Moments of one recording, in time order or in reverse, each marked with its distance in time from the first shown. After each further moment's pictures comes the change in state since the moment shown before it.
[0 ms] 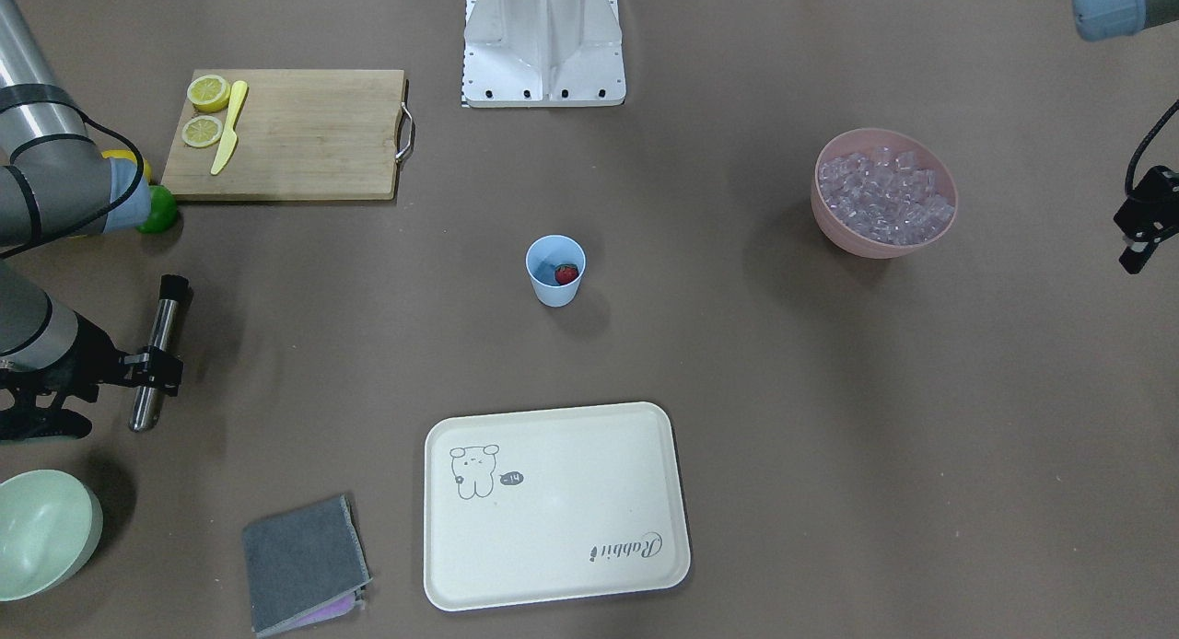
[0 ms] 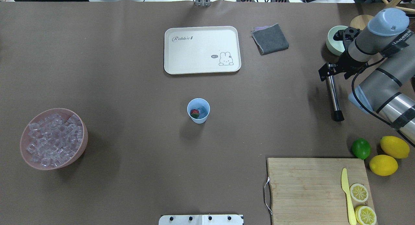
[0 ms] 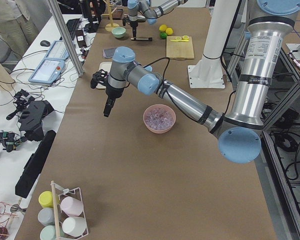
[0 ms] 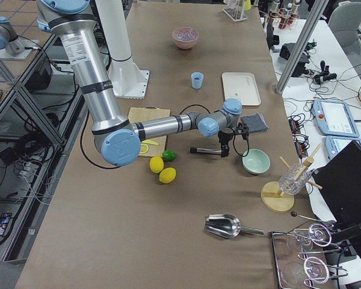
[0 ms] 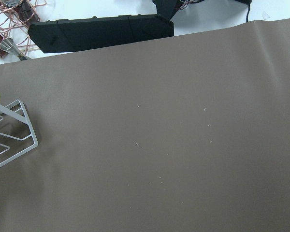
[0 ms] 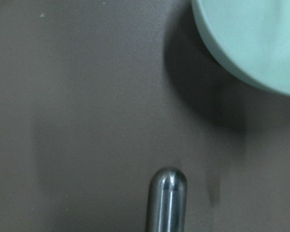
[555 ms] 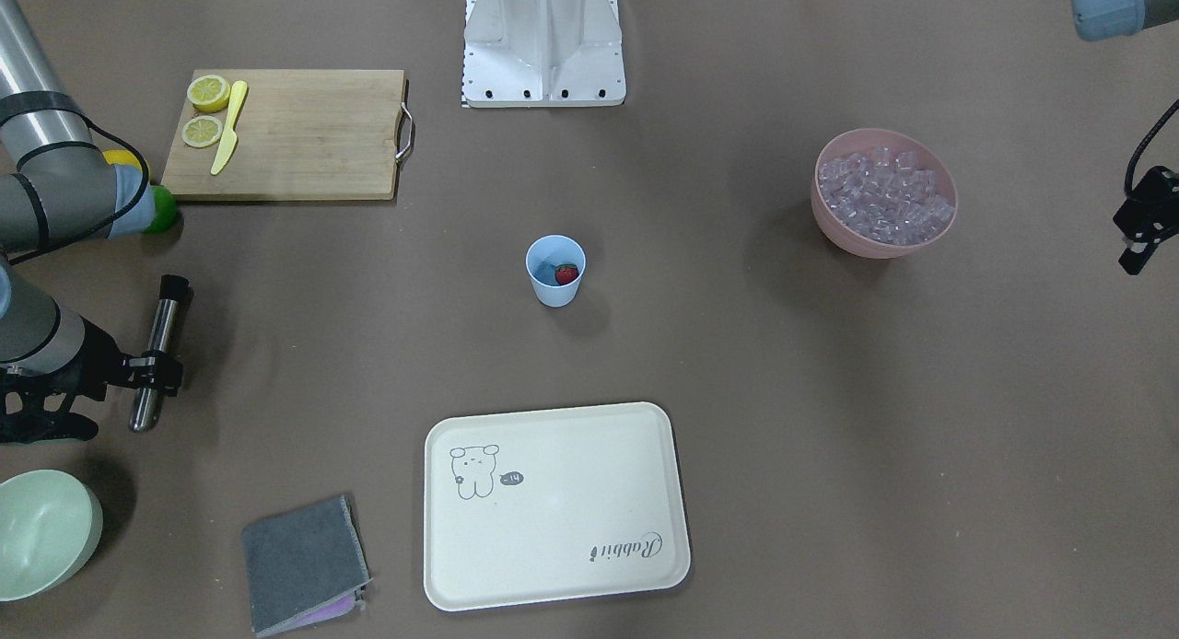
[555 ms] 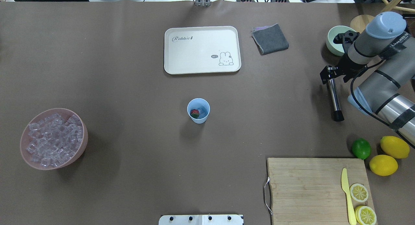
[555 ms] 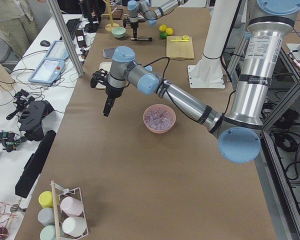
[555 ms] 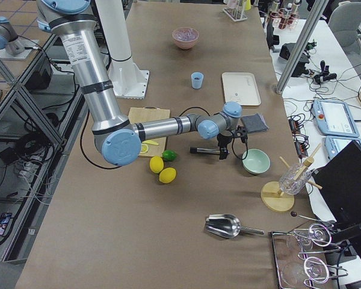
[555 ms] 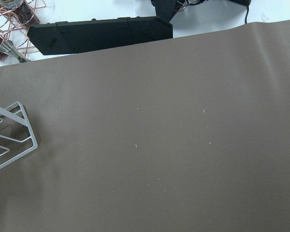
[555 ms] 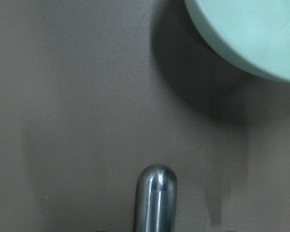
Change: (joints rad) left arm 0.001 -0.003 0.000 -0.001 0.001 0.000; right arm -0.005 0.001 -0.026 0.001 0.000 0.001
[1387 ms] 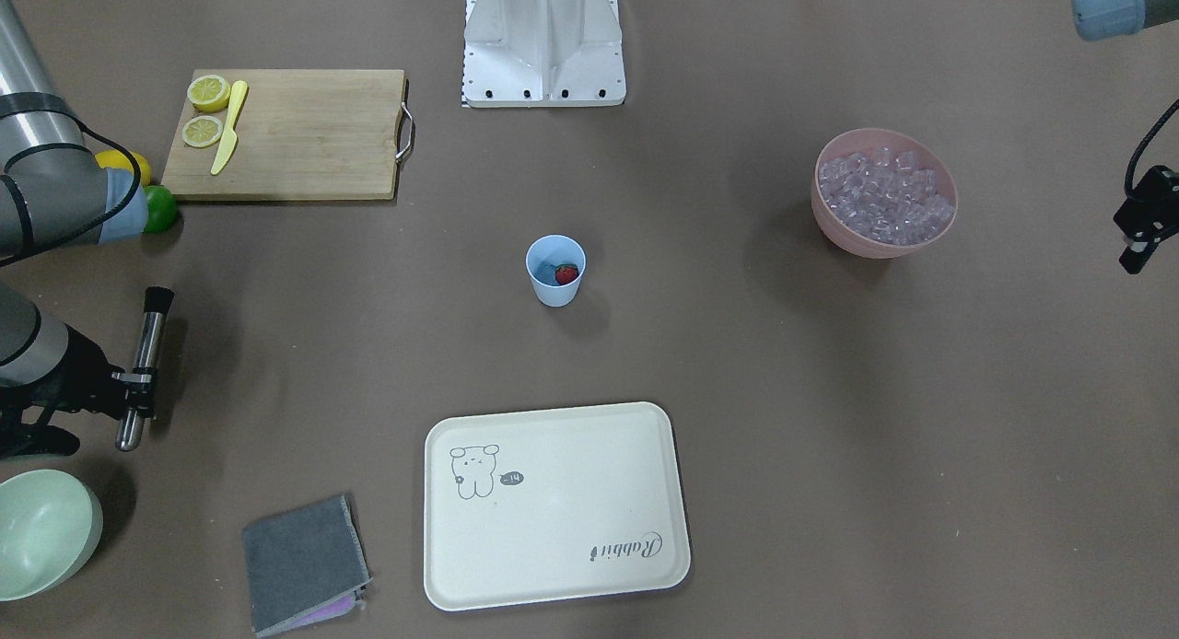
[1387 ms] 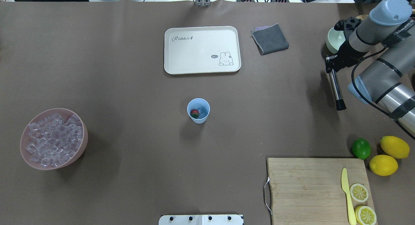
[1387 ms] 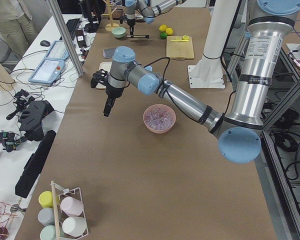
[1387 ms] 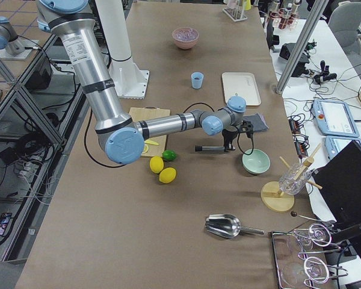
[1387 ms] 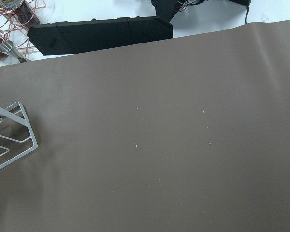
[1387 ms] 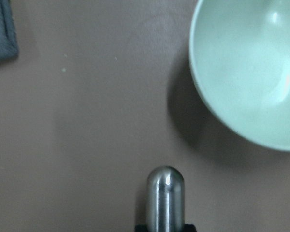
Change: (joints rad) left arm -0.001 0.004 -0.002 0.000 0.000 0.000; right arm 0.068 0.056 0.033 0.004 0.015 0.001
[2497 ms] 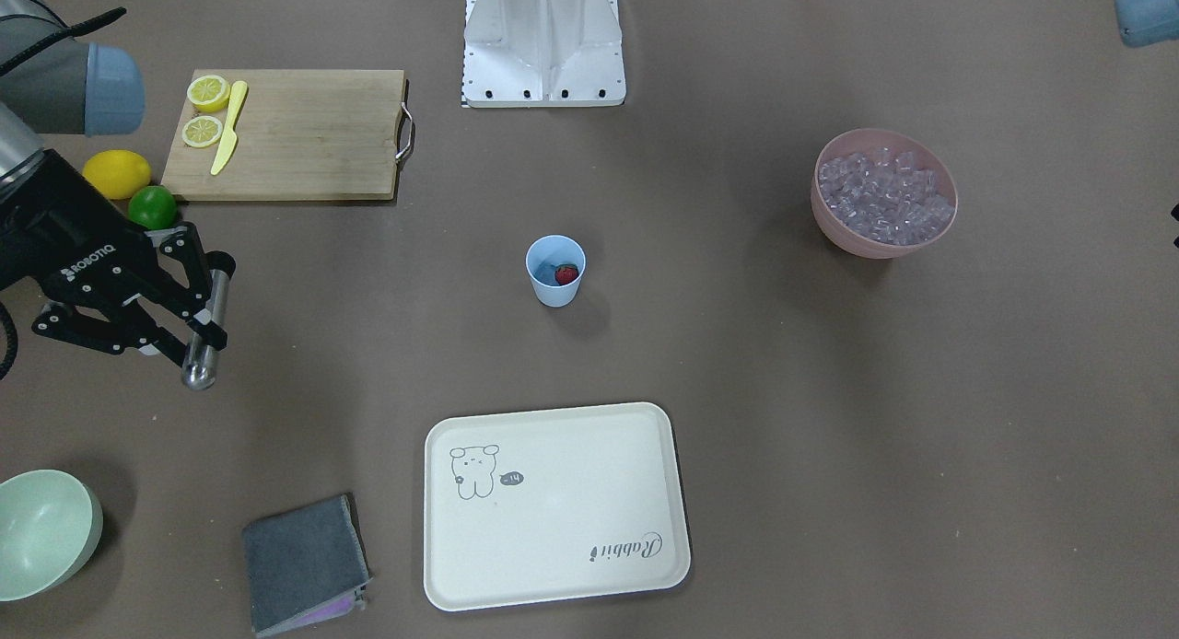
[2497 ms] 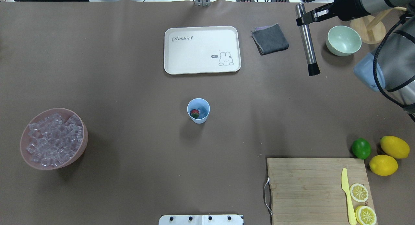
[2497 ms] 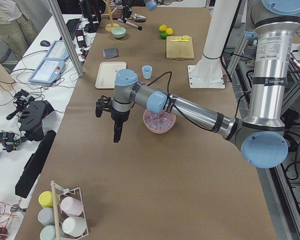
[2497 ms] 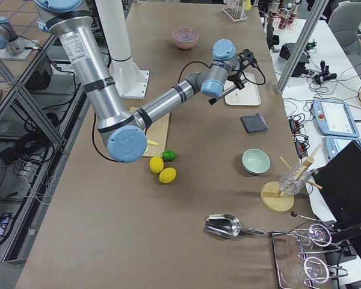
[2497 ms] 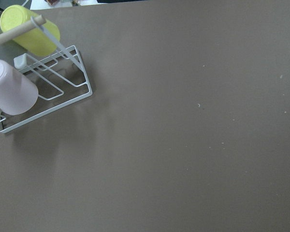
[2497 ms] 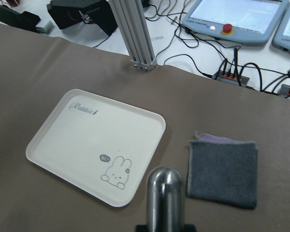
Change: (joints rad) left arm -0.065 0.136 0.047 0.033 -0.006 -0.008; right arm 0.005 0.031 0.349 0.331 0.018 0.005
